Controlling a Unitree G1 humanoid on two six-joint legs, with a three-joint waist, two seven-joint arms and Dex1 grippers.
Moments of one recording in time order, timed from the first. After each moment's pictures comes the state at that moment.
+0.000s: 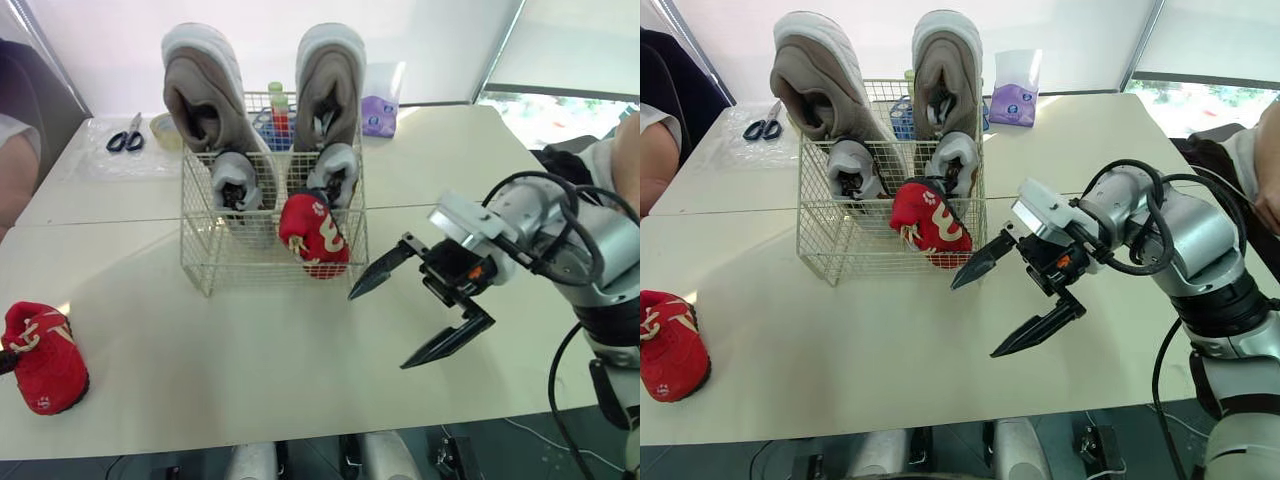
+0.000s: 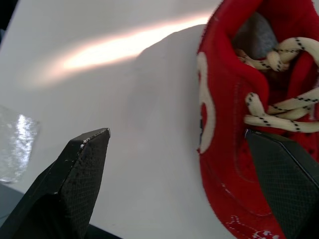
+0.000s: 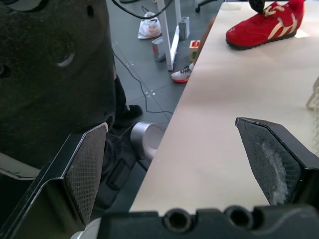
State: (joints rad) left arm 0.21 1.03 1.04 -0.14 -0.87 1.61 -0.15; right arm -0.84 -0.89 0.26 -0.30 0.77 0.68 1.61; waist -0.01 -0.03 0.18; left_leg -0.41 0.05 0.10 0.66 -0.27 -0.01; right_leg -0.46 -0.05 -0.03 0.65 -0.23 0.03
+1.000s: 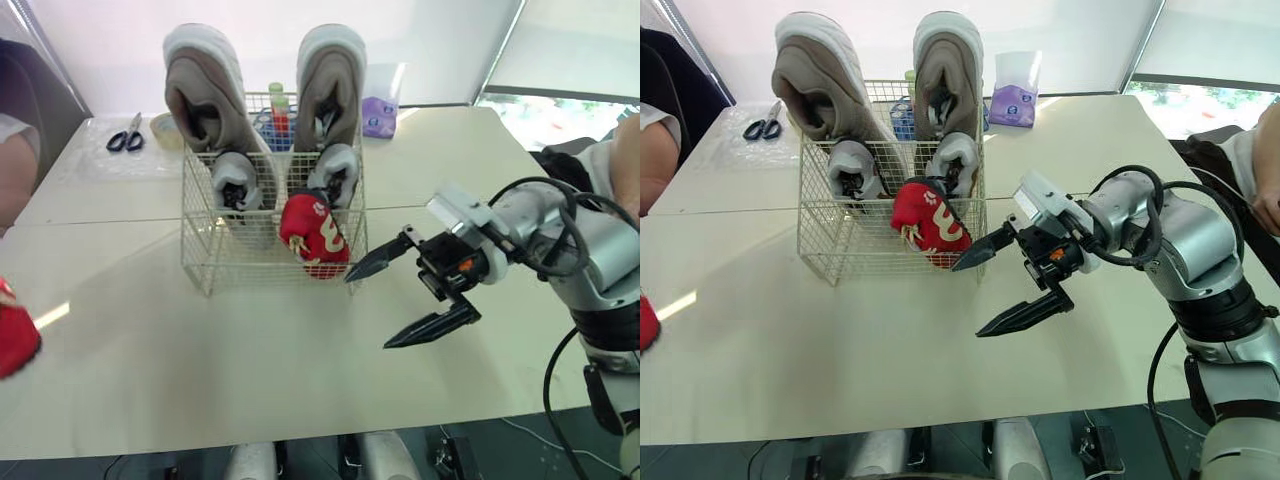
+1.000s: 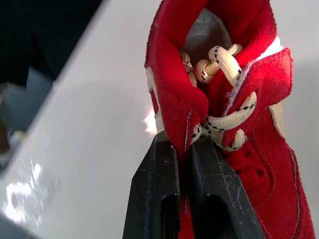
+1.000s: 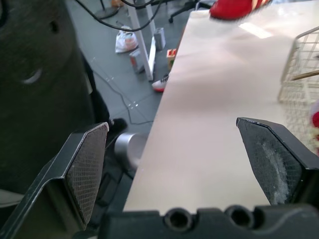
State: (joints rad) left arm -0.17 1.22 1.00 0.02 -0.98 1.58 0.11; right arm -0.81 -0.83 0.19 -0.25 0.75 0.75 1.48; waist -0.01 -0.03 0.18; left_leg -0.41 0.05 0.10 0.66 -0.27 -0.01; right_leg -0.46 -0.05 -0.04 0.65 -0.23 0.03
